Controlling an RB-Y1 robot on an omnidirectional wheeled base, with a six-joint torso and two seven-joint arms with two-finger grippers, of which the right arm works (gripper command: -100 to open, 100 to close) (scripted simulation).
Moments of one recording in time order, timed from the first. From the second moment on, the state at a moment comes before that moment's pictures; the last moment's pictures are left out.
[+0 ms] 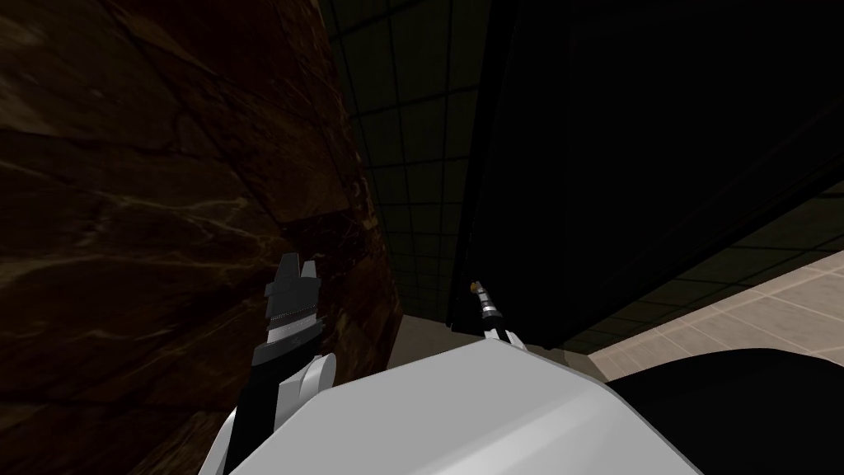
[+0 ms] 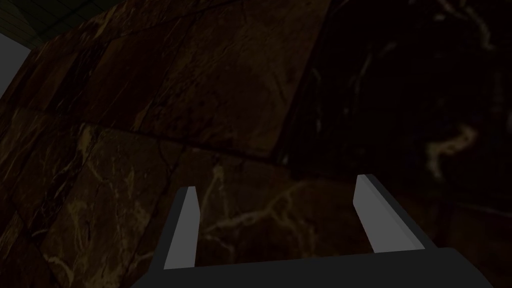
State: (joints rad) arm -0.07 -0.12 -0.57 -0.72 0.31 -0.87 0.26
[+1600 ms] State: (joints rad) arm -0.08 -0.16 -0.46 -0.65 0.12 -0.88 -0.04
